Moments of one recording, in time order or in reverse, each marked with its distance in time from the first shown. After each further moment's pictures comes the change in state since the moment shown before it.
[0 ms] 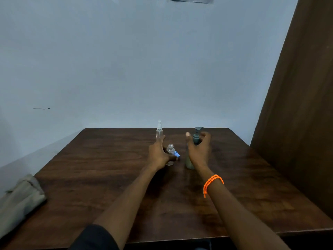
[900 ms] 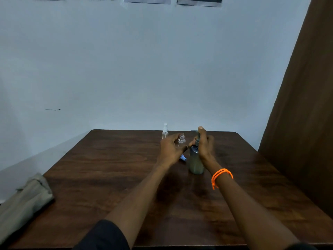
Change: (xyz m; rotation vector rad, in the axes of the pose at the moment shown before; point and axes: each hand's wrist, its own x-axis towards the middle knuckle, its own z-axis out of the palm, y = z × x) left_hand 0.008 0.032 0.009 -0.142 0.128 0.268; right_hand 0.036 -0.005 0.007 0.216 -0.228 0.013
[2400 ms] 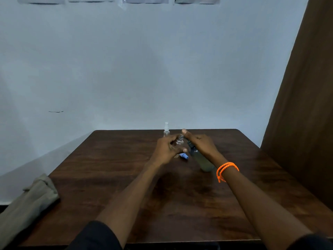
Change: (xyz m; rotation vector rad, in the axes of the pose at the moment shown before) left_hand -0.002 -0.014 -0.029 0.015 -0.216 0.041; right_hand -0.003 -0.017 -0.014 -0.382 -0.346 0.021
